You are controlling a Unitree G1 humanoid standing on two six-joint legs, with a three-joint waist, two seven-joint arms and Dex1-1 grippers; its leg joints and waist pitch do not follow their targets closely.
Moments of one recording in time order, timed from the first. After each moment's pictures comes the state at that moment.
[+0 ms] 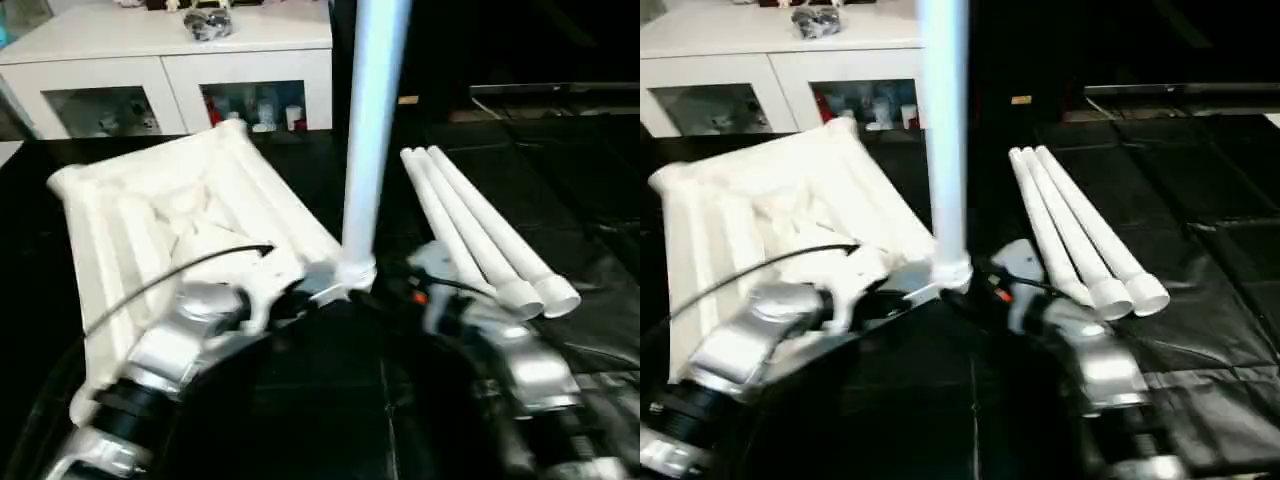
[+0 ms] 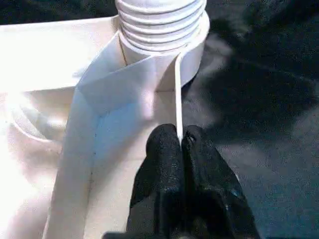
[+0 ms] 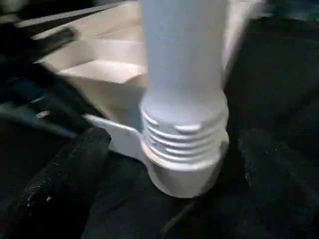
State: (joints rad) left arm -0.40 0.40 -0.30 0.21 0.00 0.38 -0.95; right arm -0.31 -0.33 0.11 0.28 0.22 0.18 0.90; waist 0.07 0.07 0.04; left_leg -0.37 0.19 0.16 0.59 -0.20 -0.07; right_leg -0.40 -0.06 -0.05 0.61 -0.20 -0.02
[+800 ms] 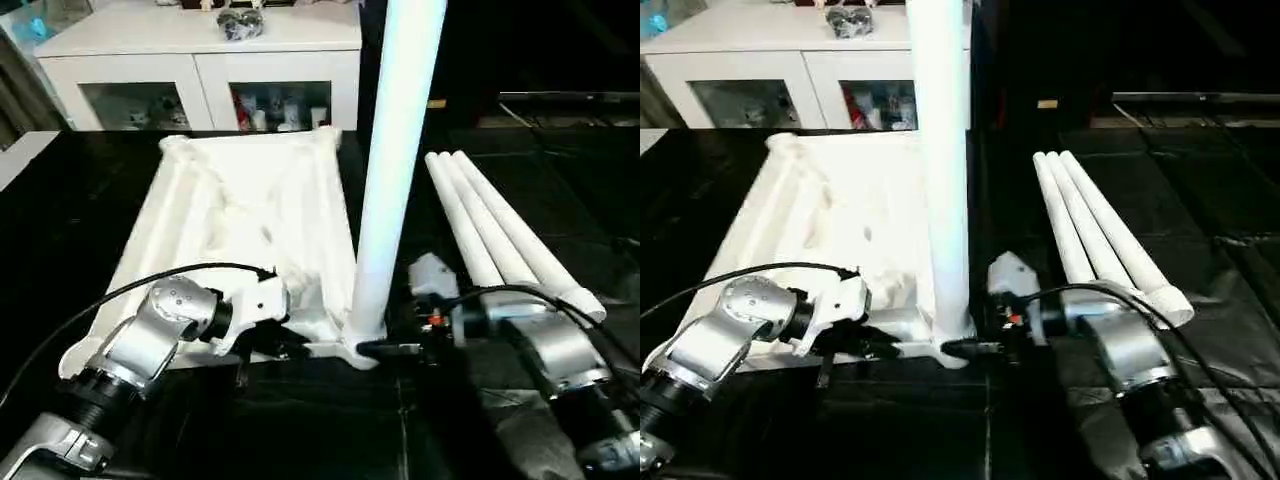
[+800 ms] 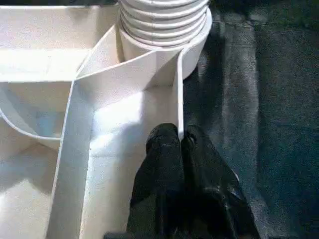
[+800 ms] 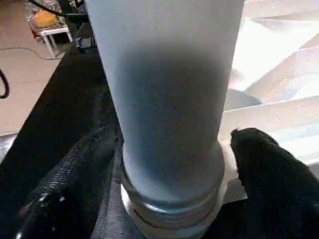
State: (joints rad) left arm -0.43 0.53 -0.40 0.26 -0.04 0.16 -1.29; right arm -0.40 -0.45 0.26 0.30 0.23 0.19 1.29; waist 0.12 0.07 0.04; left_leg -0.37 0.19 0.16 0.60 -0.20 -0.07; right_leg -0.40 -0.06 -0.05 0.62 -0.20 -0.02
